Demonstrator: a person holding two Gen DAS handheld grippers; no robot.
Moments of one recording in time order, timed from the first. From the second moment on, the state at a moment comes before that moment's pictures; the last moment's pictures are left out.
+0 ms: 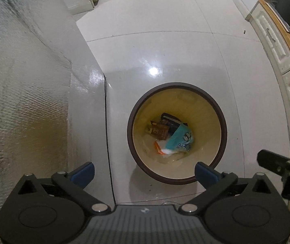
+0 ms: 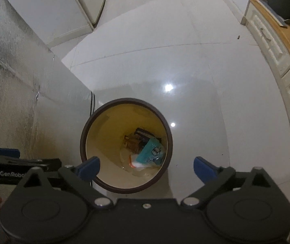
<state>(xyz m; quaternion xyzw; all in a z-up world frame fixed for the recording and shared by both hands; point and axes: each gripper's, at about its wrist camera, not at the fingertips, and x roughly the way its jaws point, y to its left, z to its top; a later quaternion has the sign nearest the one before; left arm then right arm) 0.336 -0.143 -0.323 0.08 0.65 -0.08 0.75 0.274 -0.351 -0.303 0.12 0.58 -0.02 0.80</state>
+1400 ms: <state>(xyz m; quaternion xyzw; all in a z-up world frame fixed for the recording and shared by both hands) 0.249 -0.119 -0.144 0.03 0.49 -0.11 0.86 0.176 -0.371 -0.153 0.13 0.44 -0.07 0.89</state>
